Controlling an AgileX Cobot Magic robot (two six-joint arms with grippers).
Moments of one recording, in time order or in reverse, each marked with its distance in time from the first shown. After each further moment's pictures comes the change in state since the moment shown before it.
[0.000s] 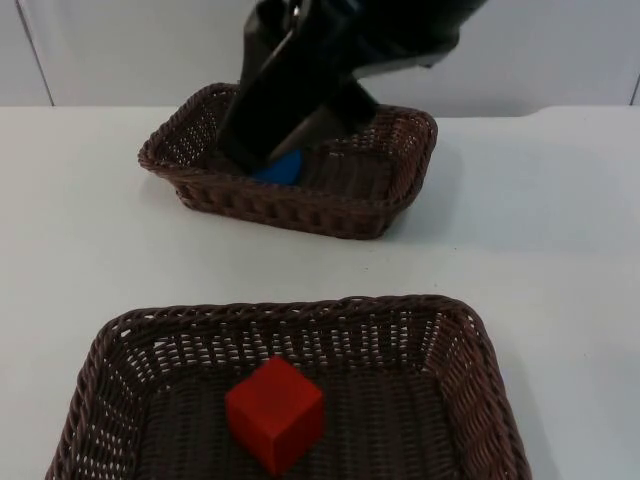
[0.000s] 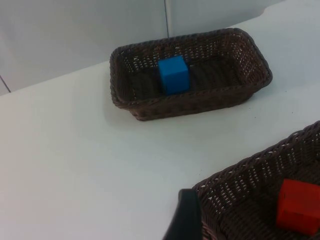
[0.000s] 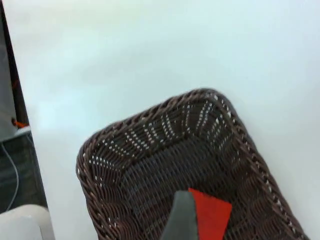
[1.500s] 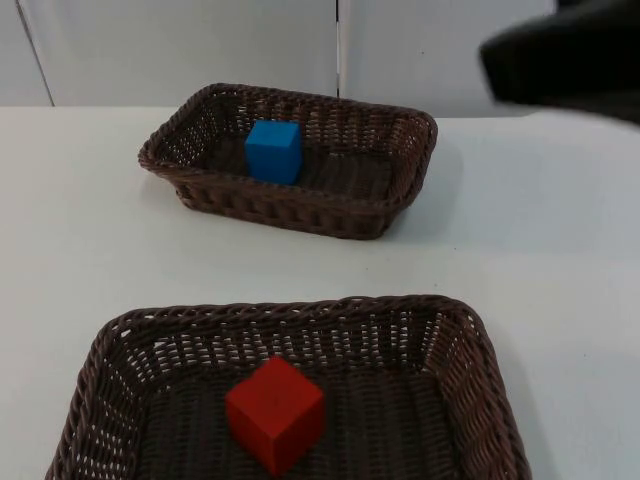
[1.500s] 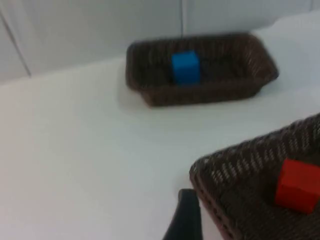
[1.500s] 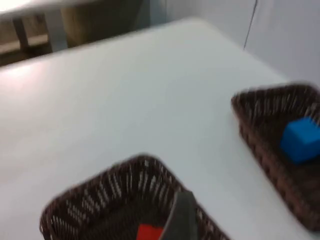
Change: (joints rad) right arm 0.000 -0.673 0.680 0.008 -0.563 0.031; left arm 0.000 -0.312 0.058 0.084 0.195 -0.148
